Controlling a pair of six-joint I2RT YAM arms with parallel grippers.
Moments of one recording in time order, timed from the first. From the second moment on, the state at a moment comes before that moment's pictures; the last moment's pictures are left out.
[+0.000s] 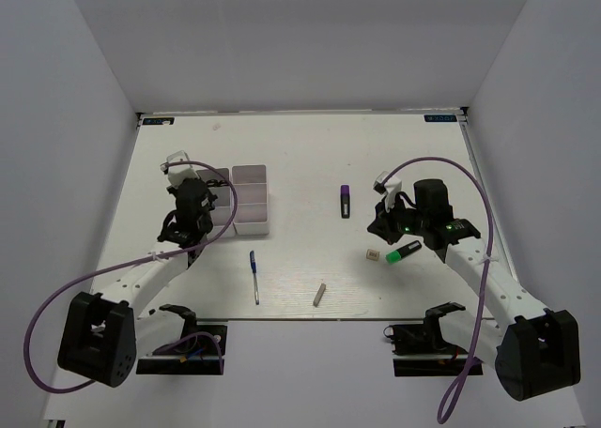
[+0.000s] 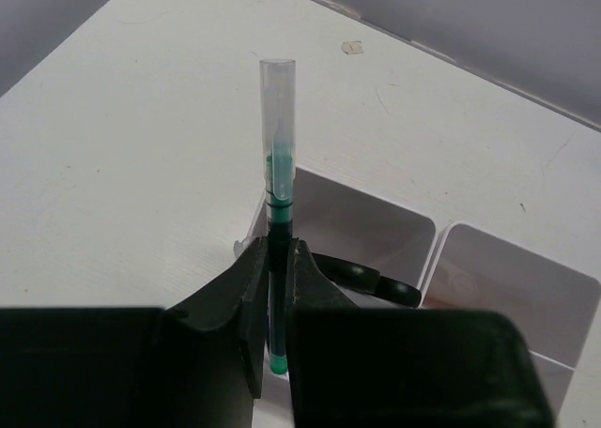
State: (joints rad) left arm -0.30 1.10 0.54 0.31 -0.62 -0.35; right arm 0.30 1.03 0.66 -0.35 -0.57 -0.27
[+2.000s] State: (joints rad) left arm -0.78 1.42 0.71 -0.58 -0.20 -0.65; right arm 0.25 1.13 0.75 -0.46 -0.50 -0.16
